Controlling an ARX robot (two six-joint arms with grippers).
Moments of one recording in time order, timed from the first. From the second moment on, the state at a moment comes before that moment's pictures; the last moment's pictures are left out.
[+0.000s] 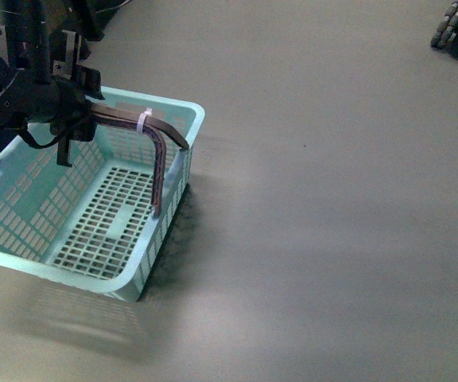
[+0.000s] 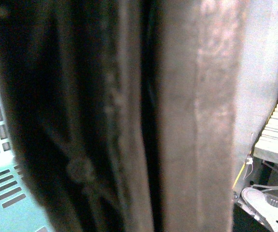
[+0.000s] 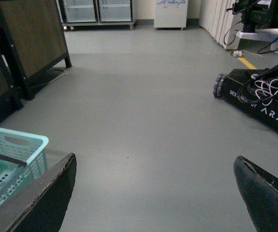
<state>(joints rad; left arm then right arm) -0.08 2.47 1.36 0.48 -0.02 -1.41 0.00 0.00 0.02 0.00 0.00 0.00</state>
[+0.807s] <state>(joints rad) 0.04 1.08 0.69 0.01 0.02 -1.56 0.00 0.00 0.02 0.00 0.00 0.00</state>
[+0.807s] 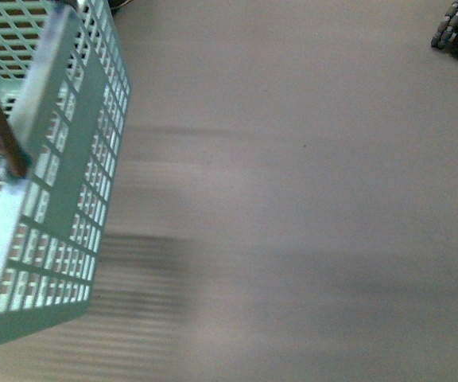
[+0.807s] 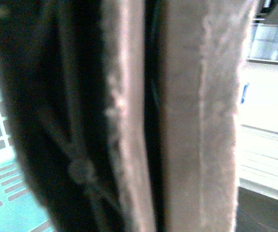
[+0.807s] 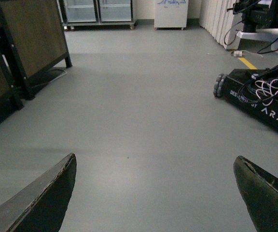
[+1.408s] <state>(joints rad) 0.06 0.92 0.69 -0.15 0.02 -1.57 0.00 0.00 0.02 0.00 0.00 0.00</state>
